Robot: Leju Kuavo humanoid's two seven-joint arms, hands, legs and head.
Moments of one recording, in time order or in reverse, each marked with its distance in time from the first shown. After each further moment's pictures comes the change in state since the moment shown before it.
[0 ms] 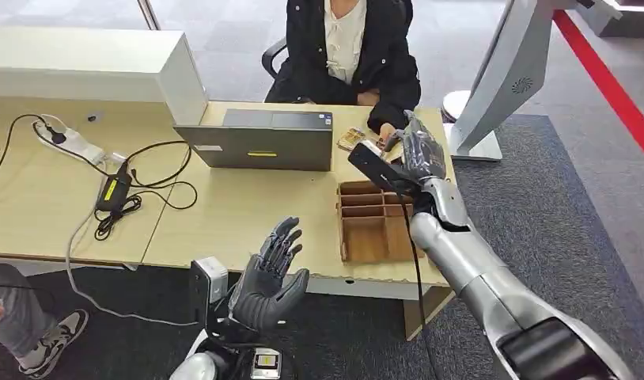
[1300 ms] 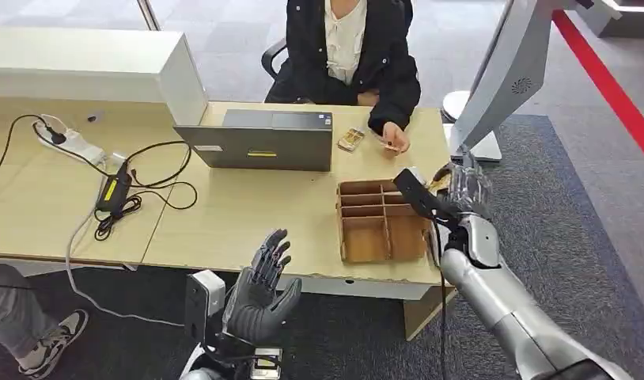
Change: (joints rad) left arm 0.071 0.010 0.004 -0.028 -0.047 0.089 0.013; right arm 0.206 -0.166 -0.052 -0.138 0.053 -0.140 0.181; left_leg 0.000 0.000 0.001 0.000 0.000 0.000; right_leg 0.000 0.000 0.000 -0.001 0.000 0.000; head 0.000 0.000
